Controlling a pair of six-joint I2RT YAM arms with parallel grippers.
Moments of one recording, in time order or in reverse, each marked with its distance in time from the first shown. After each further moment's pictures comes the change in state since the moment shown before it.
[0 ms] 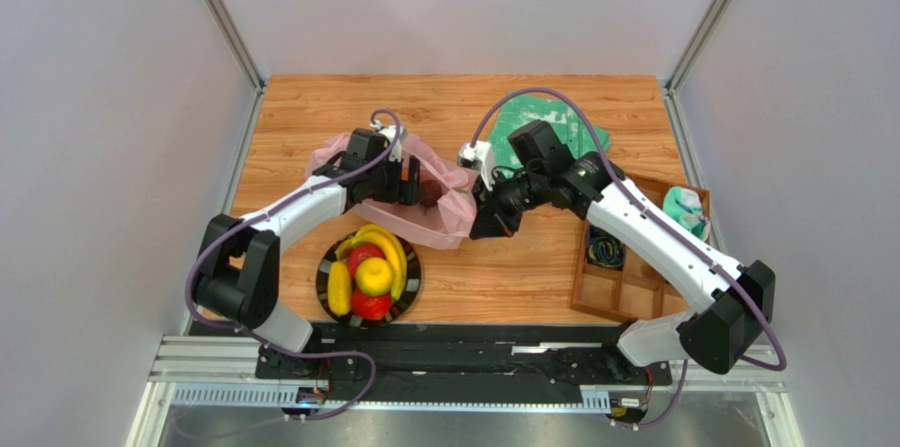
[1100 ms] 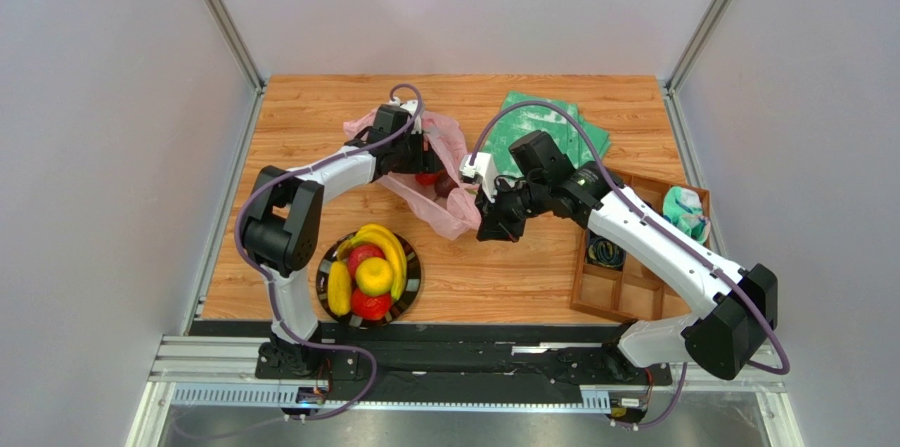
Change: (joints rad) left arm 0.002 0.352 0.289 0.148 0.048 -0.158; right arm 0.031 -0.051 -0.114 0.035 0.109 -0.166
